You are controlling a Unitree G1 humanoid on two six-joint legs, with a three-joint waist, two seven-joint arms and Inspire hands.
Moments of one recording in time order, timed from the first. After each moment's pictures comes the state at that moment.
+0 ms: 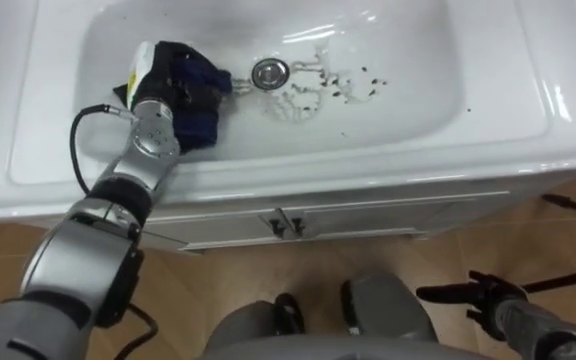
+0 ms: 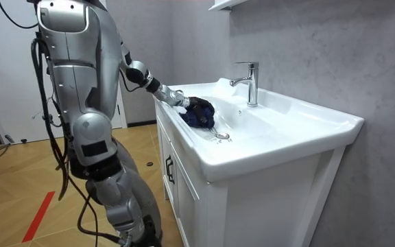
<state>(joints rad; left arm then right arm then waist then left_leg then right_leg) -0.61 0.28 -0.28 1.14 0.00 -0.18 0.30 -0.13 -0.36 0.12 1.30 0.41 0.04 0.07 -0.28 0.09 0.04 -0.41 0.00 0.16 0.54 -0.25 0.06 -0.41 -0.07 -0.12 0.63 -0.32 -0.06</state>
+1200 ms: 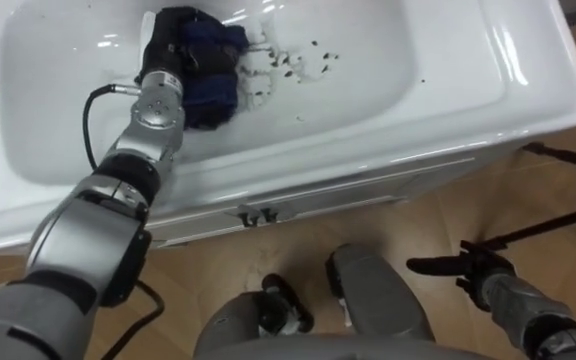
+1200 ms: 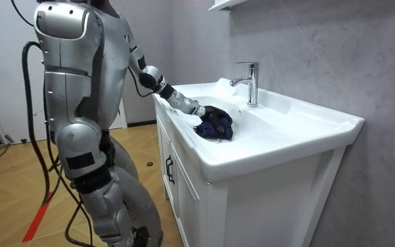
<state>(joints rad) -0.70 0.24 -0.37 1.14 -0.20 -0.20 0.27 -0.13 -0.35 0.18 1.20 0.51 0.06 -0.01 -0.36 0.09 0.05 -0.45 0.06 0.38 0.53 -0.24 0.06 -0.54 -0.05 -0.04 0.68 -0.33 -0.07</state>
